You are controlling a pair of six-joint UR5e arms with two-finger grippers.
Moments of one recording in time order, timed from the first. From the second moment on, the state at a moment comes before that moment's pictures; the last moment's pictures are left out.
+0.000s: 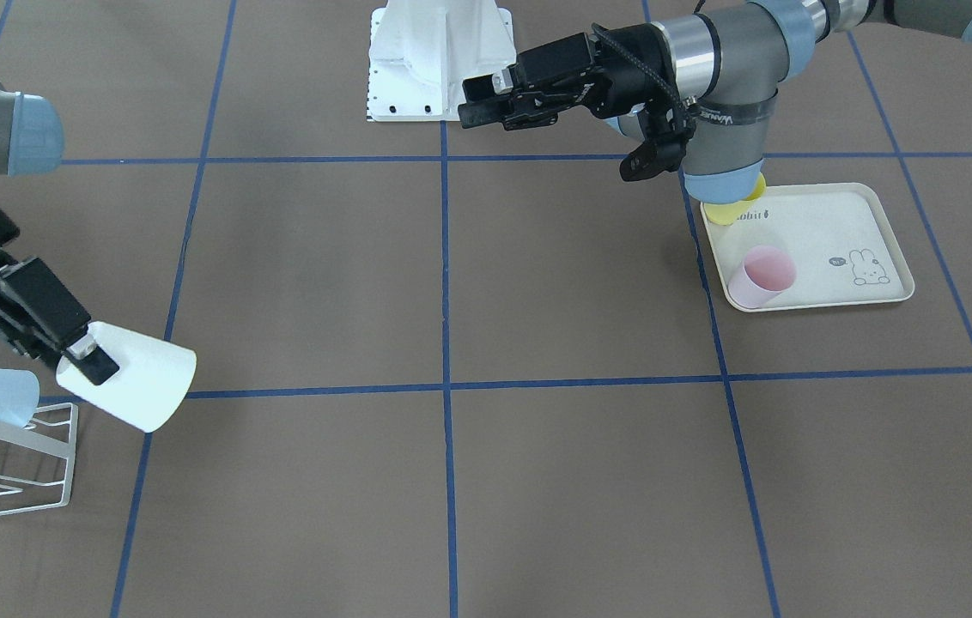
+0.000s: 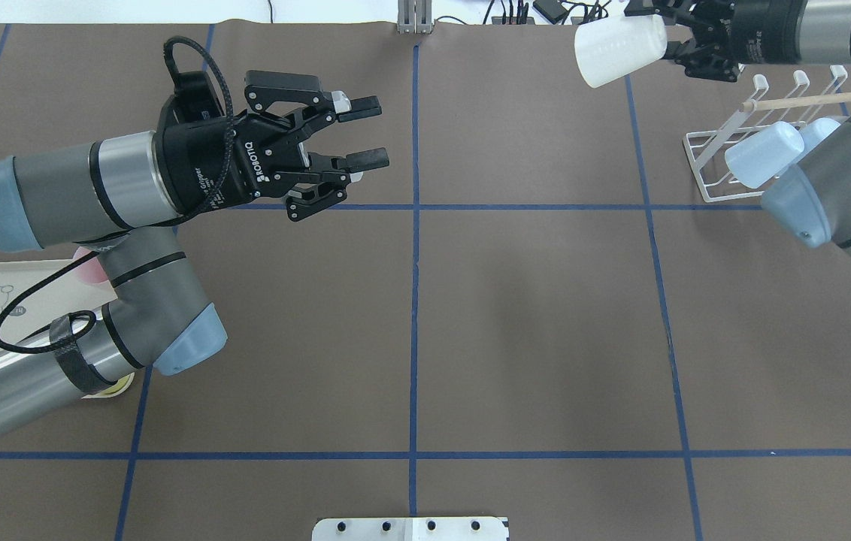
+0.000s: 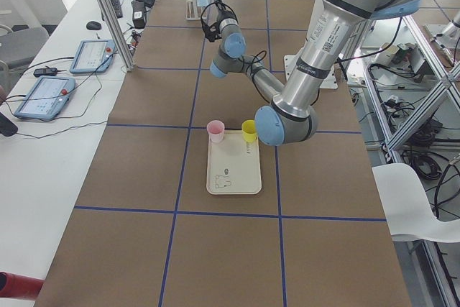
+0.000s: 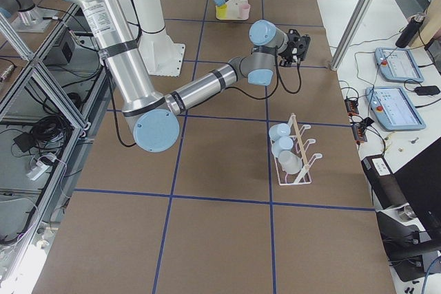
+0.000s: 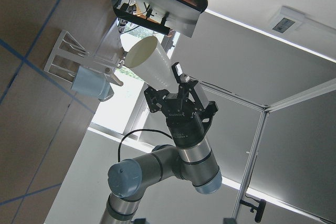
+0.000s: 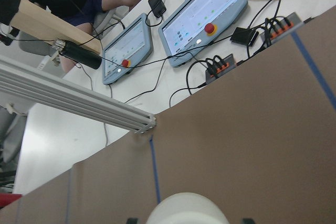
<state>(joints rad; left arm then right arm) -0.67 -2.14 -1.57 -3.35 -1.79 -2.40 1.12 -1.15 1.65 -0.78 2.05 1.44</state>
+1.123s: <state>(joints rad) -0.66 -2.12 -1.54 -3.35 -1.79 -2.38 1.30 -1.09 1.41 -1.22 2.17 0.57</state>
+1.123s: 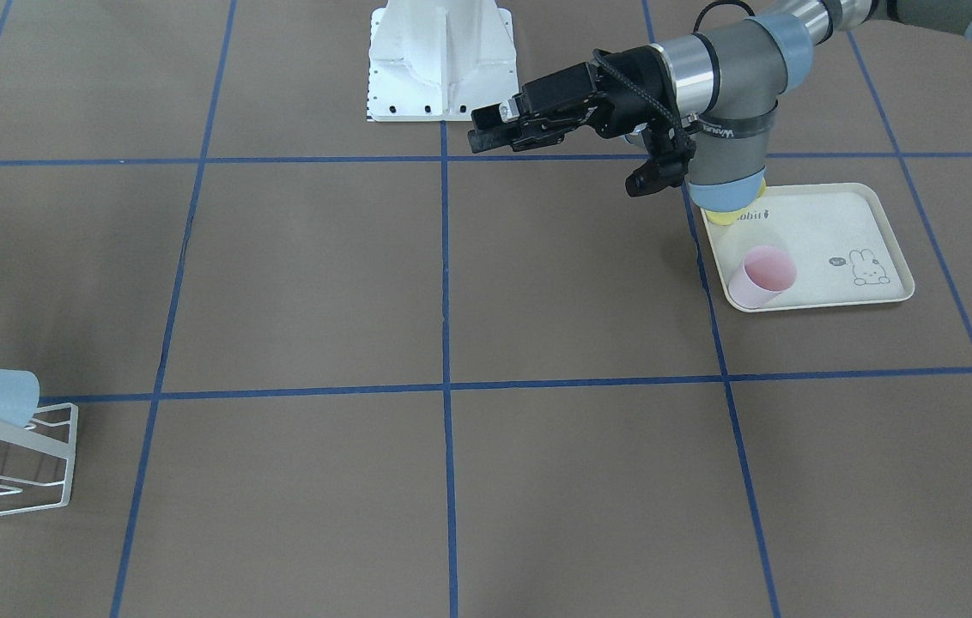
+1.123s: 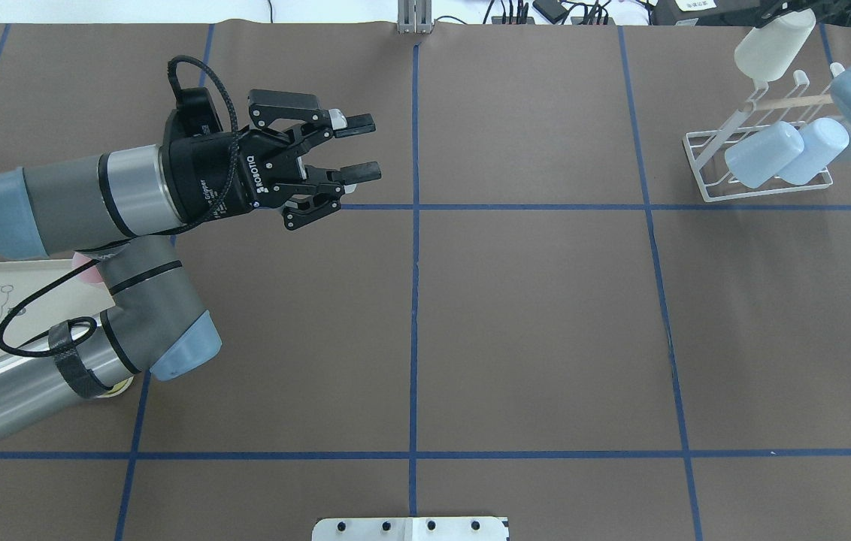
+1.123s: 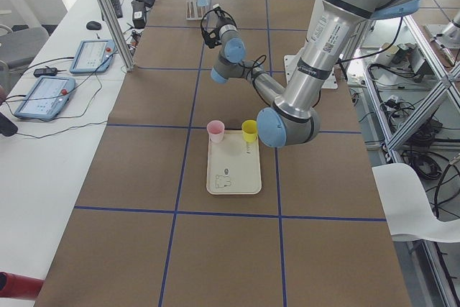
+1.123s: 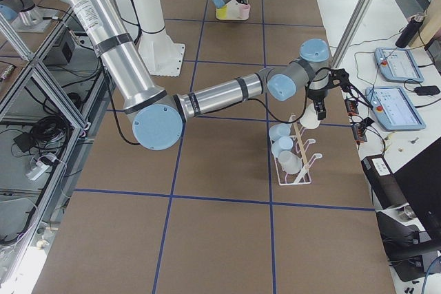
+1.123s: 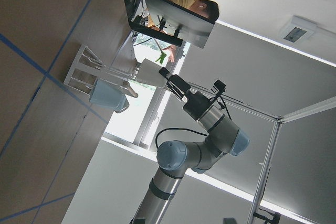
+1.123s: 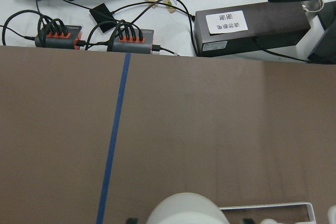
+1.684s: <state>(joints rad) -0.66 -2.12 -1.54 -3.35 -1.76 -2.38 1.29 -1.09 1.38 -1.21 2.18 0.57</state>
